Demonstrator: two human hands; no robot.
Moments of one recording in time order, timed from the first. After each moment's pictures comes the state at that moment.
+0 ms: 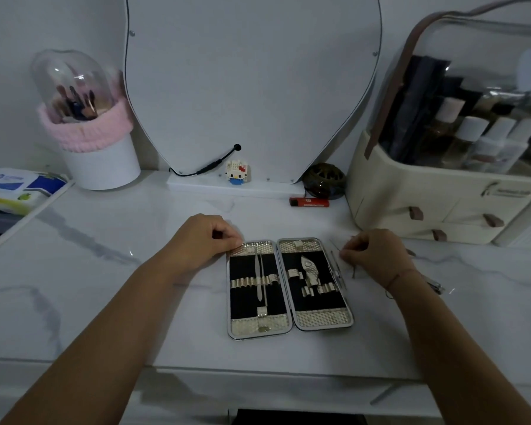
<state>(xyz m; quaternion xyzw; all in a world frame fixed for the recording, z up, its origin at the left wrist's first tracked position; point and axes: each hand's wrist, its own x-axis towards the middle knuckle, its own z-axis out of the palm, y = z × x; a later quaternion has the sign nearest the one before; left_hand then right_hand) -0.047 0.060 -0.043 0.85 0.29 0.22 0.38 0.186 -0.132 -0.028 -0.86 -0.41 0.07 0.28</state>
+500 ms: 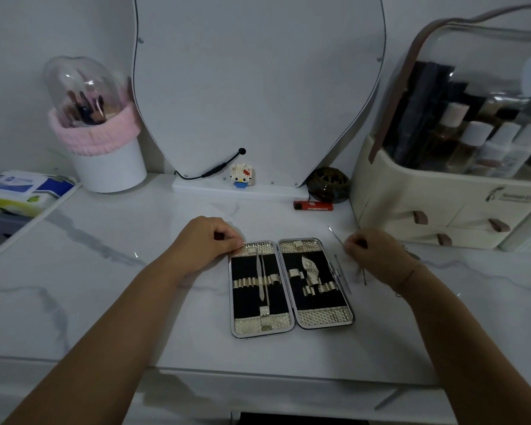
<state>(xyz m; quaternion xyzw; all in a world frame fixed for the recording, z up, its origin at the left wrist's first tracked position) -0.049 0.062 -0.044 0.84 0.32 0.23 0.38 0.181 -0.128 -0.014 -0.83 -0.47 0.13 0.27</state>
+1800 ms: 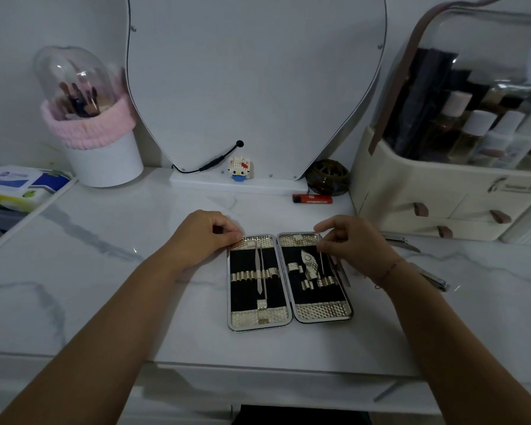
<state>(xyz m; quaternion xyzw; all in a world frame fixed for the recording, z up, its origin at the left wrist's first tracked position) -0.048 0.059 -0.041 0.84 0.32 0.22 0.38 0.171 -0.113 -0.026 -0.74 -0.51 0.22 0.39</state>
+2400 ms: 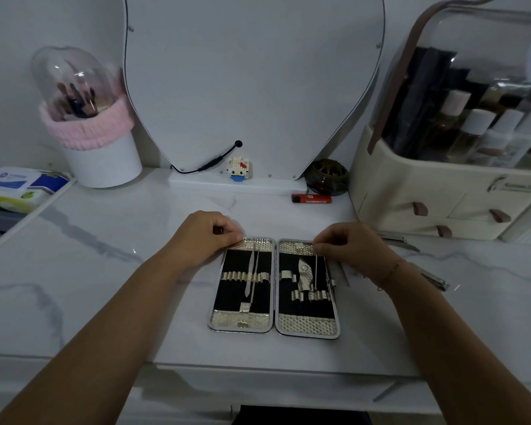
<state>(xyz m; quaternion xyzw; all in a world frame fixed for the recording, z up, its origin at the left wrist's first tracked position) -0.046 0.057 -0.044 0.82 0.32 0.23 0.42 0.167 -0.117 -0.019 -0.75 -0.50 0.24 0.35</state>
